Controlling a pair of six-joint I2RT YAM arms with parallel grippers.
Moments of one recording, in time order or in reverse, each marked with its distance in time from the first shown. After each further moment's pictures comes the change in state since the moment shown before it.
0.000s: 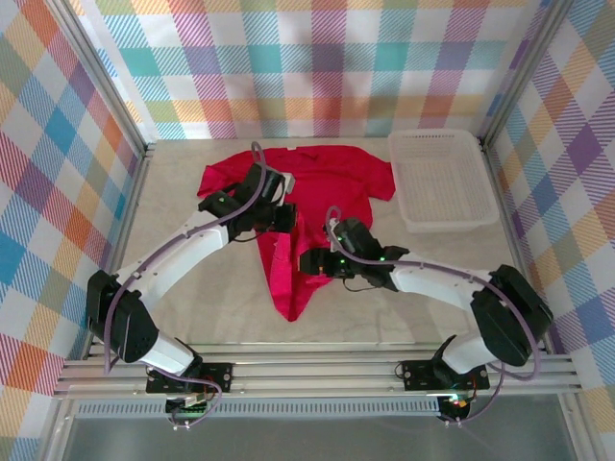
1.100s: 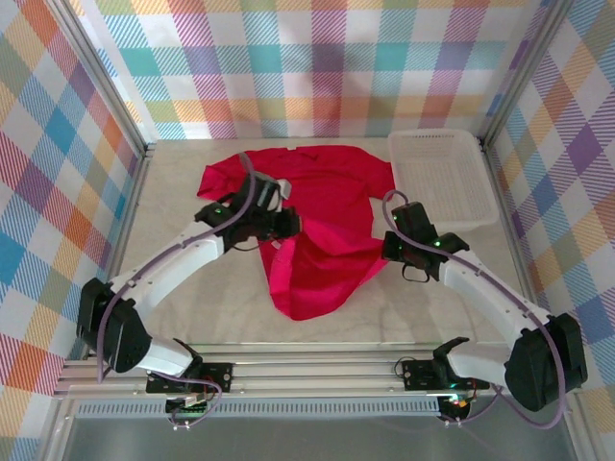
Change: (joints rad) left arm -0.043 -0.047 -0.120 0.140 0.132 -0.235; right arm -0.381 -0.291 0.021 -0.555 0.390 -0.245
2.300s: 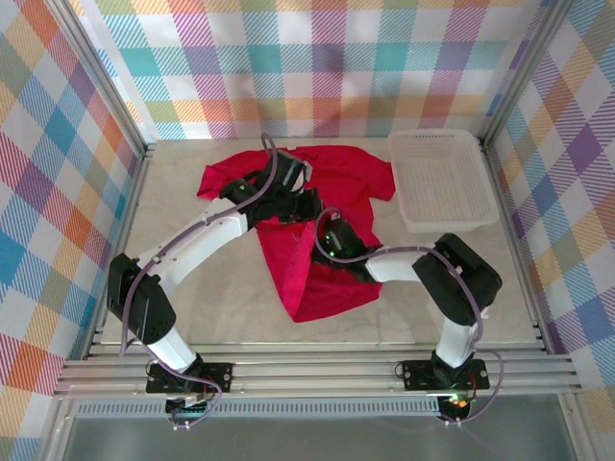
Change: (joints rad) left arm -0.030 0.183 0.310 -0.129 -0.016 -0.080; right arm 0.314 0.612 0.033 0.897 -0.107 0.319
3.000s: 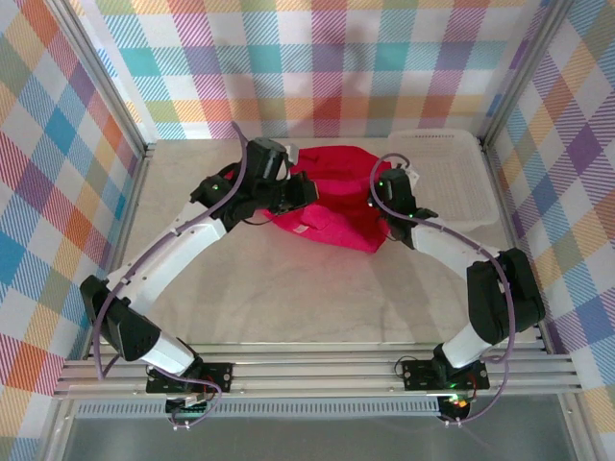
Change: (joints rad) left arm 0.000 -0.109 0.060 -0.003 0.014 -0.107; right arm -0.326 -0.240 0.117 -0.262 0.193 -0.048
